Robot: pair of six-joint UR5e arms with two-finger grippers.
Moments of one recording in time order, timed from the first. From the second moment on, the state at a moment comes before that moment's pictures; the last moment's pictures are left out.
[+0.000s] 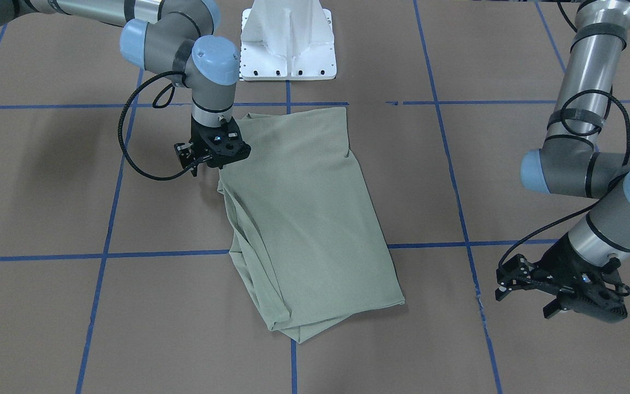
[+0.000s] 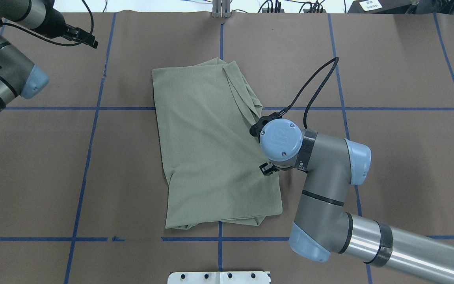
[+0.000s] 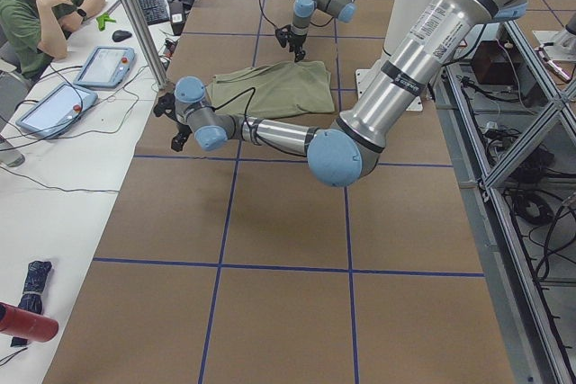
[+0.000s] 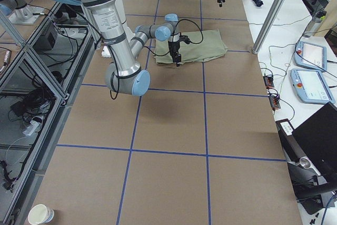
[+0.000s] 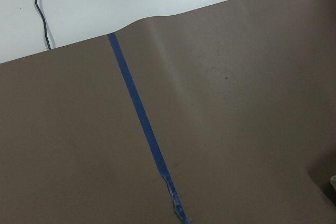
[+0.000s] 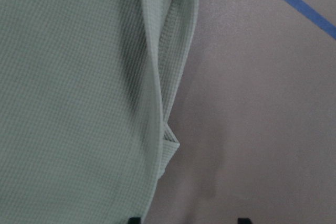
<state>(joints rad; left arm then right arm) -1.10 -2.19 -1.07 -2.38 -2.17 -0.56 0.45 -1.02 1.74 -1.76 1.66 0.73</state>
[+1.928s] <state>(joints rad) -1.10 -2.20 -1.08 -2.38 -2.17 -0.56 0.54 -0.84 1.48 -1.63 1.65 0.76</state>
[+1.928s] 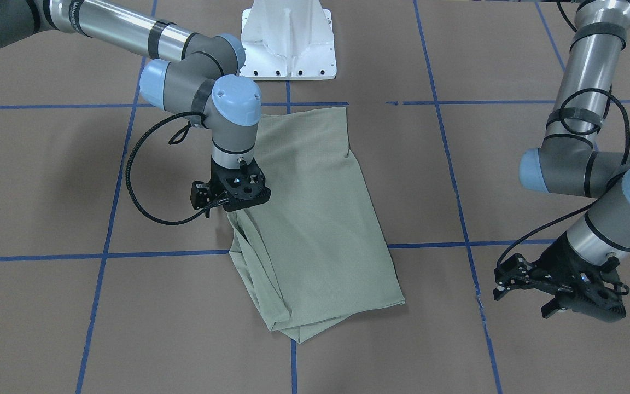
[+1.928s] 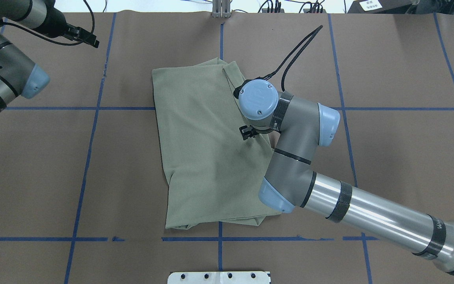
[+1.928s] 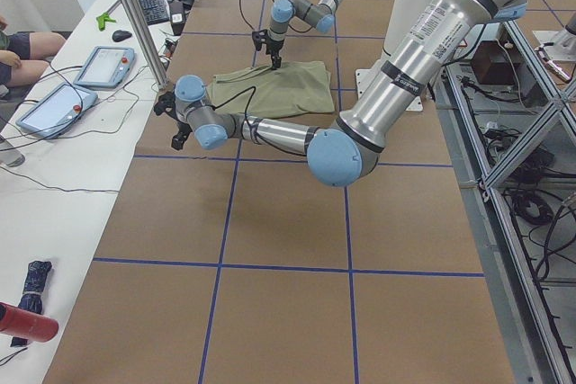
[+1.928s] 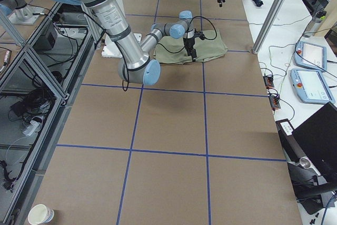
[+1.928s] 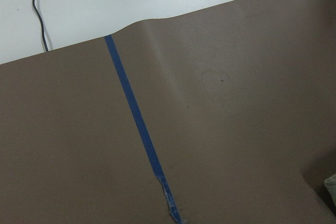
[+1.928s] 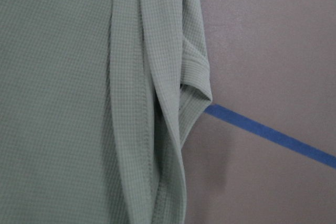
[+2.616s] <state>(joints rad) -1.10 -2.20 -1.08 -2.38 -2.17 -0.56 0.63 -0.85 1.44 -1.70 1.64 0.68</state>
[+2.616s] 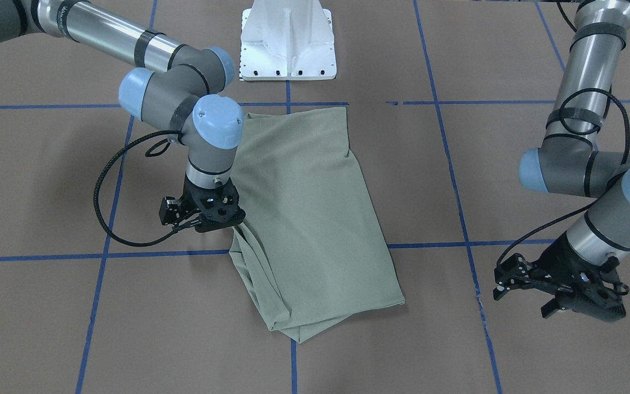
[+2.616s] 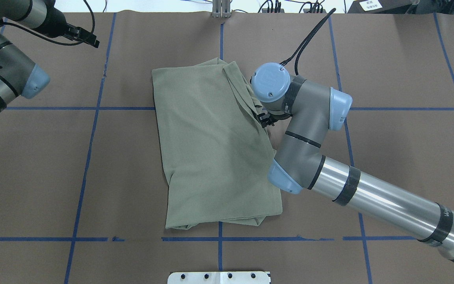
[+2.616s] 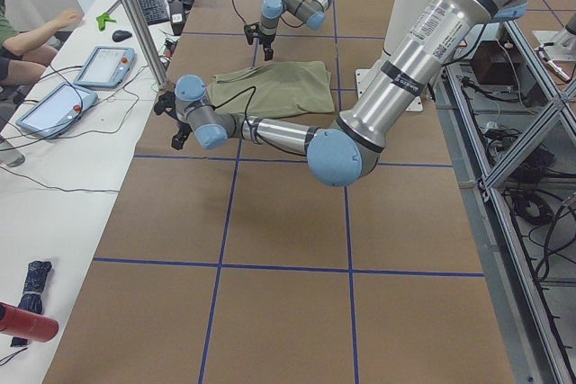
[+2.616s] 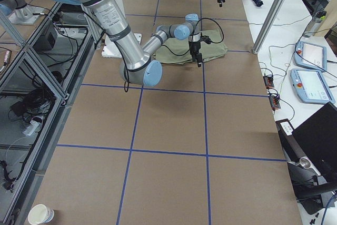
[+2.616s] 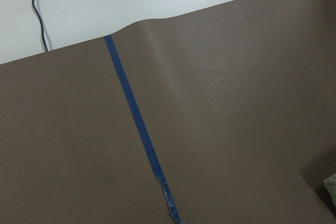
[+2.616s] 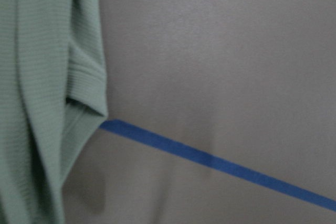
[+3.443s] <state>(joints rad) -1.10 -2.20 -1.08 -2.37 -2.19 -0.56 0.67 -0.66 1.30 -1.68 1.66 0.75</state>
